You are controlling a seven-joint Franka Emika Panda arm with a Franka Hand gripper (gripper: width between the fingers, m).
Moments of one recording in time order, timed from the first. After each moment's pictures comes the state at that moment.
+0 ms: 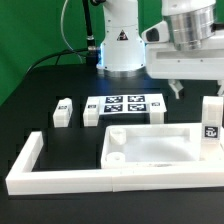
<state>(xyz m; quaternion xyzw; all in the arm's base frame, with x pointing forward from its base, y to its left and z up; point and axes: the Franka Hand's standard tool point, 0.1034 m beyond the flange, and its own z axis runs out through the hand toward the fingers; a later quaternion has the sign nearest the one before) 0.522 0.100 0.082 -0.95 0.30 0.00 0.08</state>
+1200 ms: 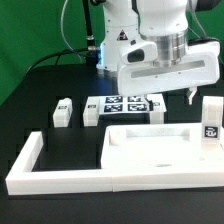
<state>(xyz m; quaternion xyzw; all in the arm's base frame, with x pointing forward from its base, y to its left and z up) 0.474 0.064 0.051 -1.00 -0.01 0.08 0.05</state>
